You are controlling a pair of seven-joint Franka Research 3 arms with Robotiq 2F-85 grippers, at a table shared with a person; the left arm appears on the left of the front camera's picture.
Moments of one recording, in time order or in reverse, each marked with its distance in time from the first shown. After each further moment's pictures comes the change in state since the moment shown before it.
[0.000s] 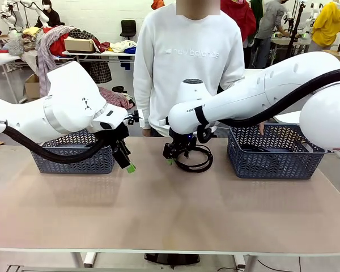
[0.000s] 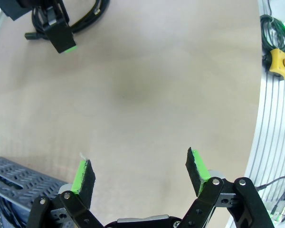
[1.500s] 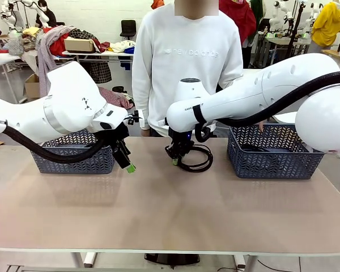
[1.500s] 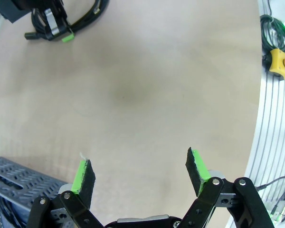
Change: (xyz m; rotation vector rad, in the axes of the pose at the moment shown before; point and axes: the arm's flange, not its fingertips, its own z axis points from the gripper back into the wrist) left arm 0.000 0.000 0.000 0.000 0.000 0.000; right arm 0.005 0.000 0.000 0.000 0.027 -0.008
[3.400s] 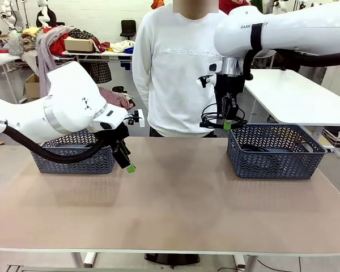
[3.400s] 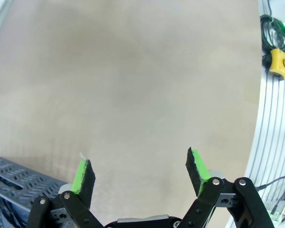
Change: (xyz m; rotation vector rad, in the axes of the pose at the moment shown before) left arm 0.000 0.000 0.000 0.000 0.000 0.000; right arm -0.091 -0.101 0.215 0.129 0.160 0.879
